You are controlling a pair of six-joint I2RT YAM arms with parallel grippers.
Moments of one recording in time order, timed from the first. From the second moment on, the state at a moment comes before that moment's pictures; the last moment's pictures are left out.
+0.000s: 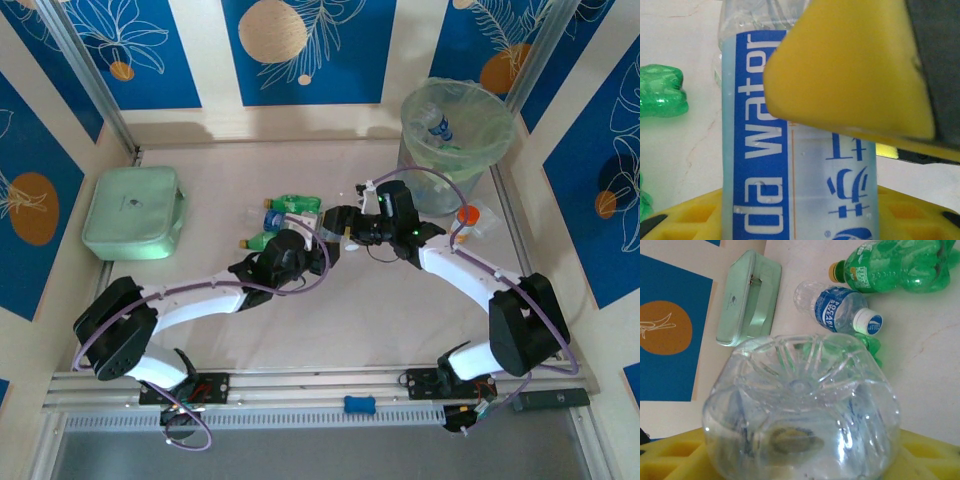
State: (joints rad) left arm -0.91 1.46 0.79 0.26 -0.15 -0.48; right arm 0.48 1.42 0.91 -0.05 -0.53 0.79
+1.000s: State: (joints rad) left arm -0.86 1.15 0.56 0.14 -0.38 -0.65; right arm 0.25 1.24 1.12 -0.30 -0.40 0.60
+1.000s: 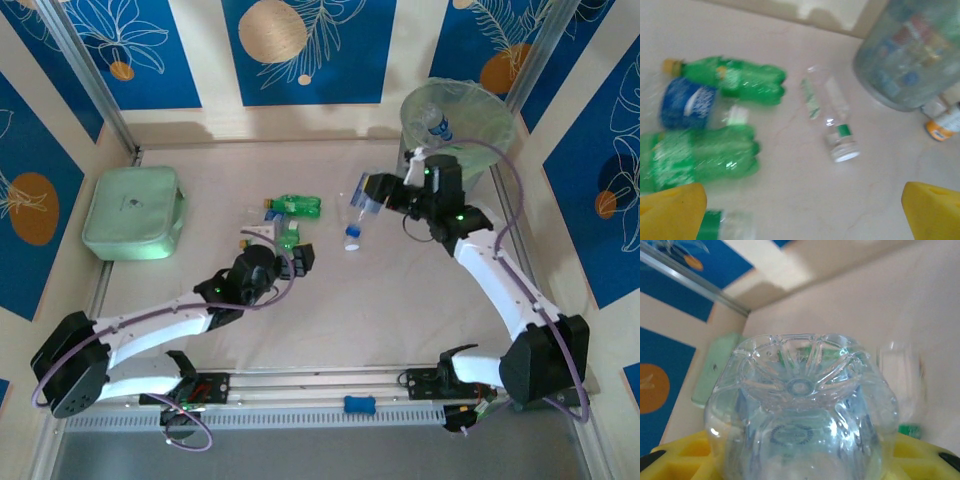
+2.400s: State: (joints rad) left arm -0.78 1.01 0.42 -0.01 -0.36 -0.84; right arm -0.12 1.86 1.97 -0.59 -0.21 0.47
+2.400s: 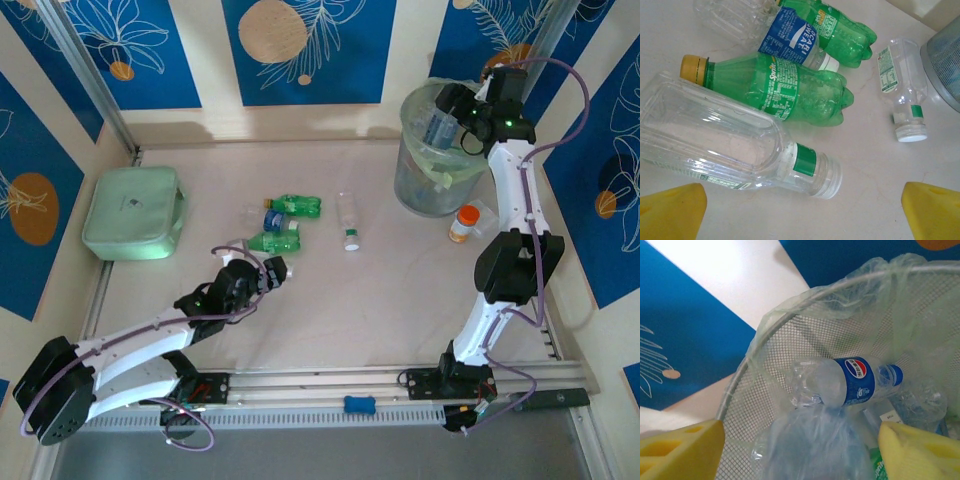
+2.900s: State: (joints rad) left arm -0.63 1.00 0.48 -0.12 -0.33 -0.79; right arm -0.03 1.57 1.76 -0.51 -0.20 0.40
